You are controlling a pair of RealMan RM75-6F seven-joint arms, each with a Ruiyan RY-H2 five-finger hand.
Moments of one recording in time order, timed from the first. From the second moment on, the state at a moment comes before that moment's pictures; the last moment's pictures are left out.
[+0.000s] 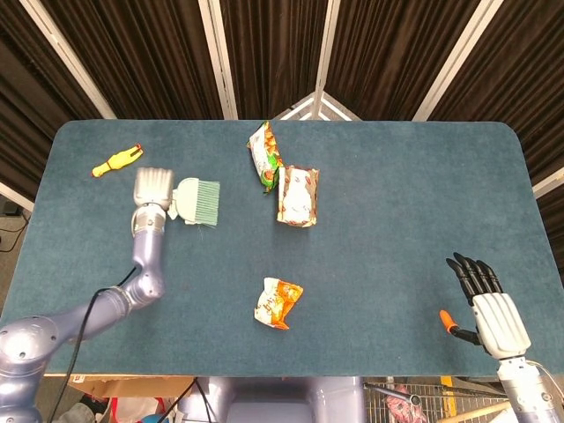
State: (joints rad) left arm -1.04 -1.72 -0.30 -0.92 0.38 0.90 1.00; right arm 0.13 -1.13 0.00 -1.63 -1.62 1.45 0.16
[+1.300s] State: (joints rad) left arm -1.03 -1.61 -0.32 -1.04 0.41 1.02 0.96; right arm 0.13 -1.13 0.00 -1.62 -1.62 1.45 0.17
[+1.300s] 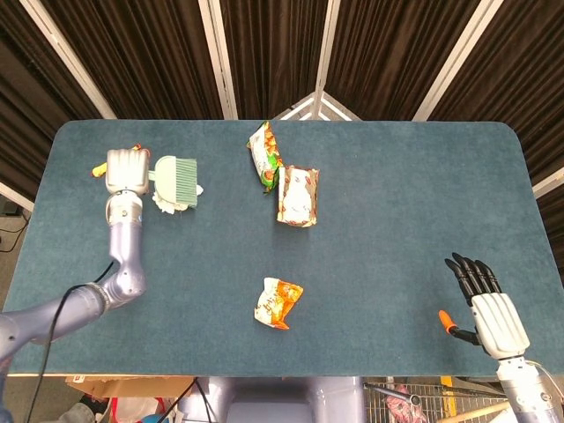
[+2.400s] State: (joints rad) left arm -0.78 -1.33 -0.22 -1.26 0.32 1.06 1.03; right arm 0.12 -1.14 -0.01 -1.62 -1.65 1.48 0.15
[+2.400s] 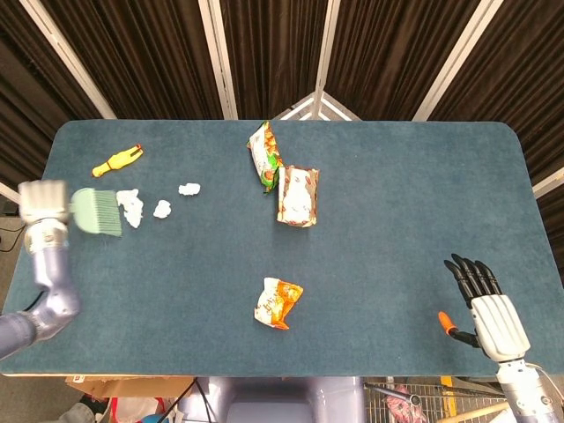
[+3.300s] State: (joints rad) left arm -0.96 -1.58 -0.35 -1.12 0.39 1.07 0.90; right arm 0.13 -1.14 0.00 -1.62 -1.63 1.47 0.16
